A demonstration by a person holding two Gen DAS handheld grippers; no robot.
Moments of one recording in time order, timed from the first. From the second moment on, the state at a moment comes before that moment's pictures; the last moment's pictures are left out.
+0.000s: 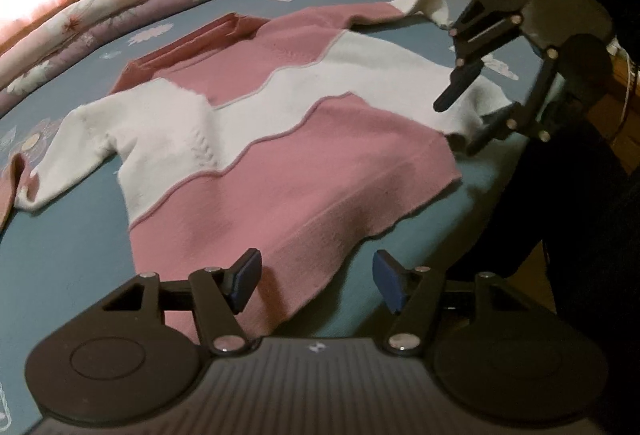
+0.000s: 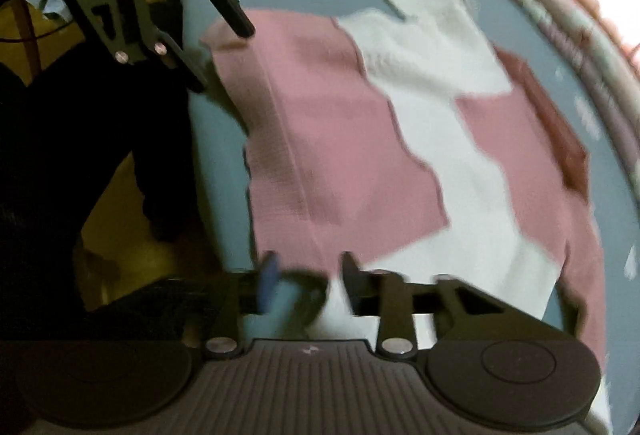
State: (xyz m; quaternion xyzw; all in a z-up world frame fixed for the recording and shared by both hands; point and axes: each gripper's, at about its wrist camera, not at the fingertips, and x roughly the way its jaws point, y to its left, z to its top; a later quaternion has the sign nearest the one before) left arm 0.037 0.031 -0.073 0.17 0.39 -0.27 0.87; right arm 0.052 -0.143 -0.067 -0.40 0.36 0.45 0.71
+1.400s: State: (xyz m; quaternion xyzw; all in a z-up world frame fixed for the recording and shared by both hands) left arm 0.141 0.129 -0.103 -0.34 0.39 -0.29 0.80; right arm 0.049 -0.129 -0.060 -0.28 0.34 0.44 0.78
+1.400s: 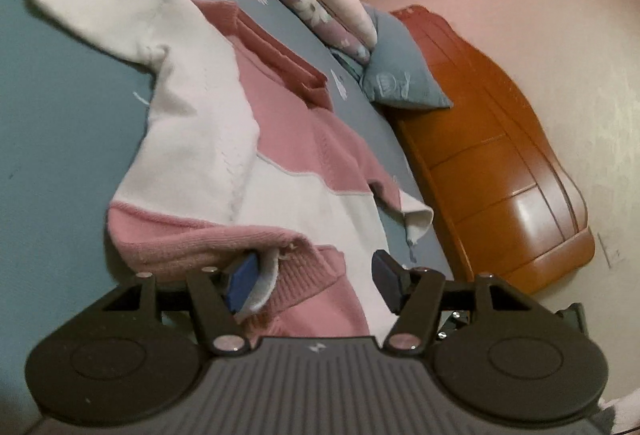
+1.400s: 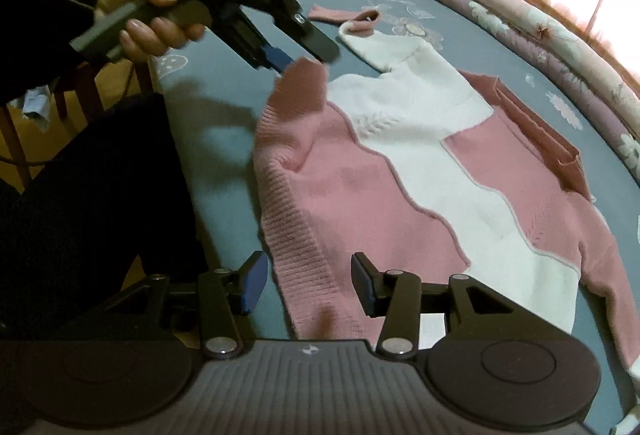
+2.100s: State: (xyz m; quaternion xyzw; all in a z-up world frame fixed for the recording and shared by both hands) left arm 0.186 0.137 -0.119 -0.31 0.41 -0.21 0.83; right arm 0.173 -0.119 -0.073 -0.25 0.34 0.29 0.86
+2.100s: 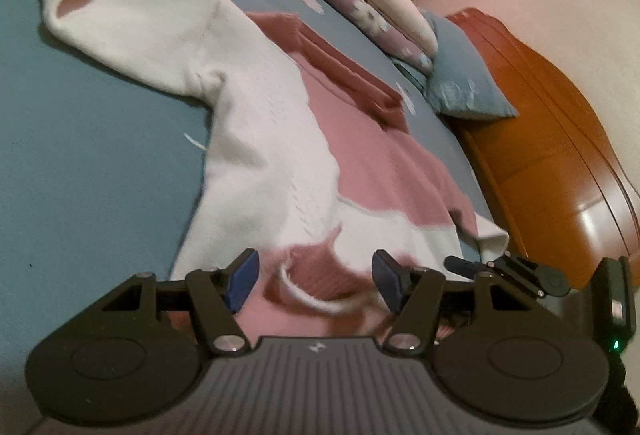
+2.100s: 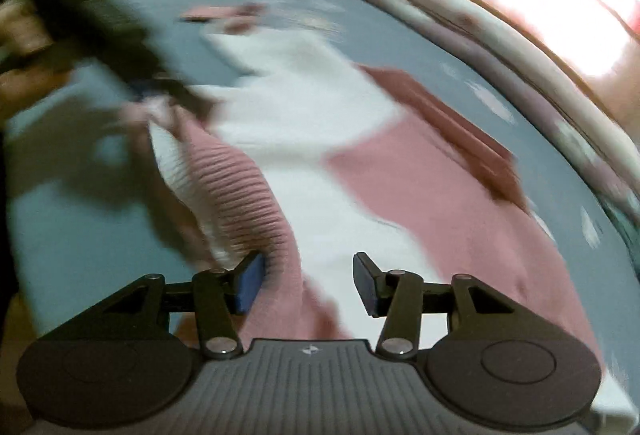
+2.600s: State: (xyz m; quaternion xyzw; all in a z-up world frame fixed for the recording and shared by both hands) left arm 0.185 0.116 -0.110 -0.19 0.42 -0.19 0.86; right arm 0.075 -0.137 -0.055 -0.27 0.28 0.34 0.86
